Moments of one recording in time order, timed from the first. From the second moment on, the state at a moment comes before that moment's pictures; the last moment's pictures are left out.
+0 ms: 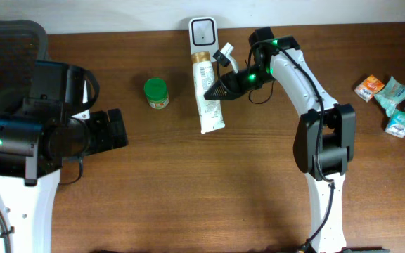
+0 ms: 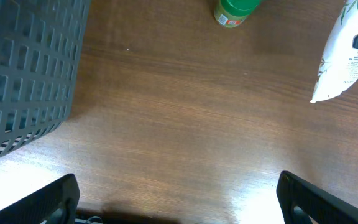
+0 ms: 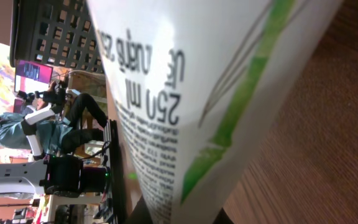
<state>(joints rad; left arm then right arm) -0.15 1.39 1.90 -1.67 -0.09 -0.34 0.21 2.37 2.09 -1.23 -1.15 -0.44</state>
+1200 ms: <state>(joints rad) -0.15 1.39 1.90 -1.67 -0.09 -0.34 0.21 2.37 2.09 -1.20 -0.96 -0.33</state>
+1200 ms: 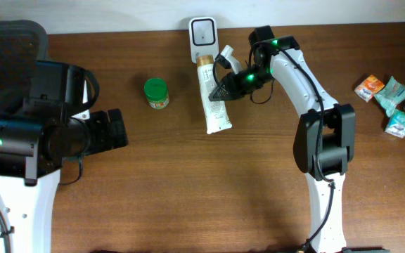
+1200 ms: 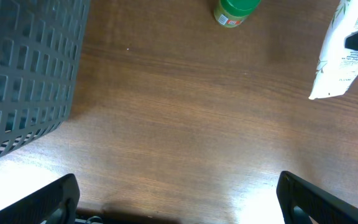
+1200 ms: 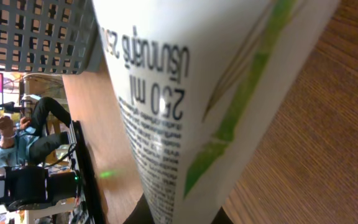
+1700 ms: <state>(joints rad) -0.15 1.39 1.90 -1.67 -0.09 -0.34 0.21 2.37 2.10 -1.28 -0.26 0.08</state>
